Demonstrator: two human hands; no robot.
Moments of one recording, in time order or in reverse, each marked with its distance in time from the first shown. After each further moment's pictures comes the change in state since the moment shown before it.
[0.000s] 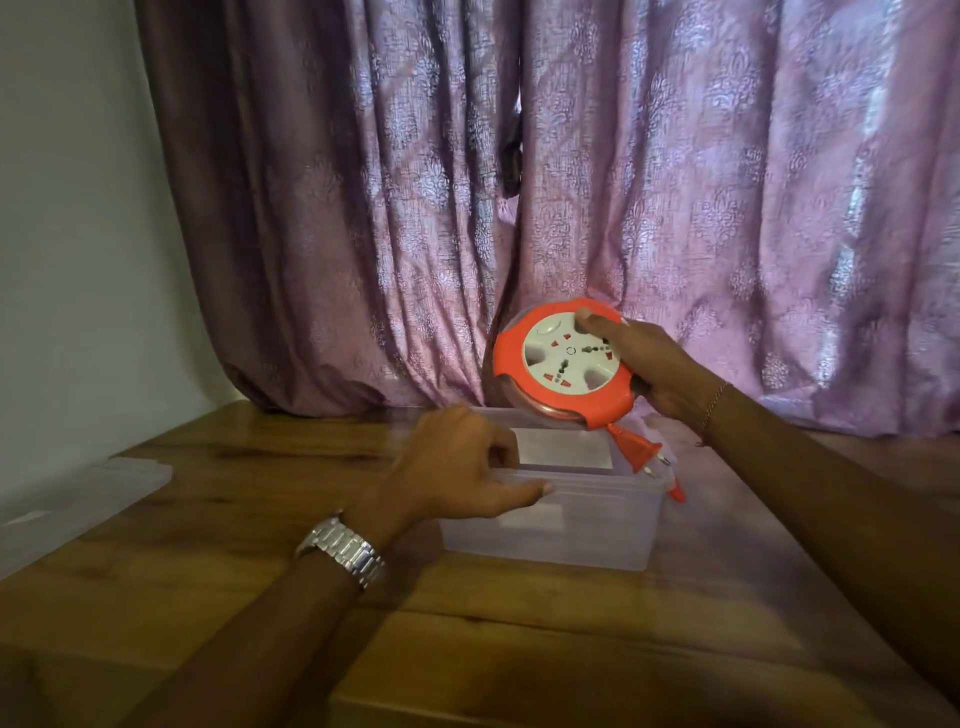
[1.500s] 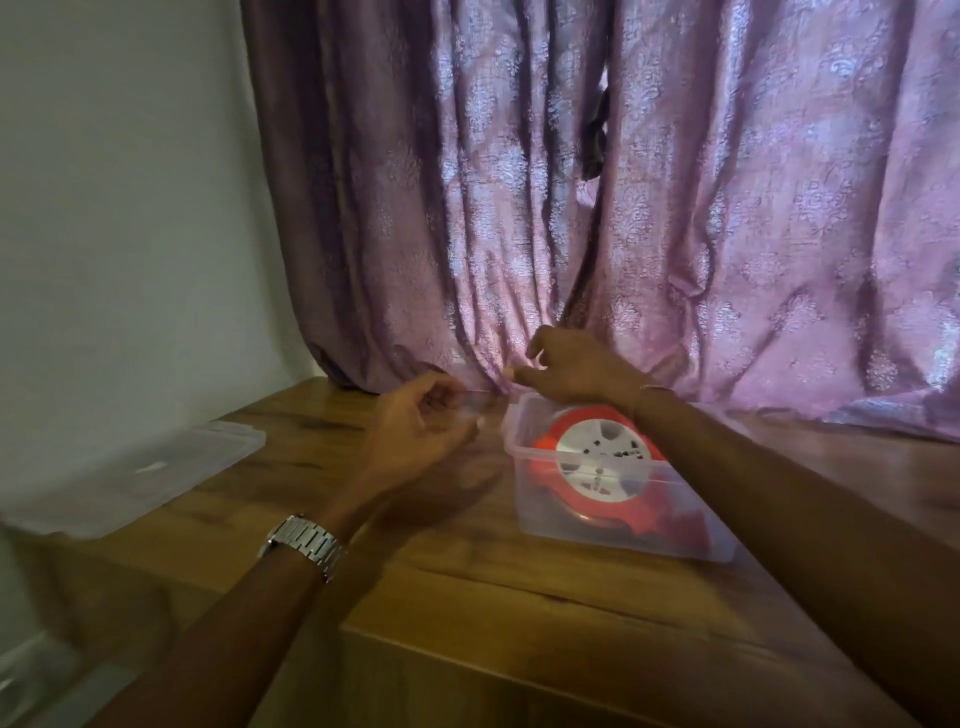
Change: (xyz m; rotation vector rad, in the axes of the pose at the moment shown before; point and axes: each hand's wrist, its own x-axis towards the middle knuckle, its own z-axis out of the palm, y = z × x) left_hand -0.075 -0.084 -0.032 -0.377 0.315 -0.425; right_hand -0.018 -0.011 0.144 -1.056 -0.255 -0.488
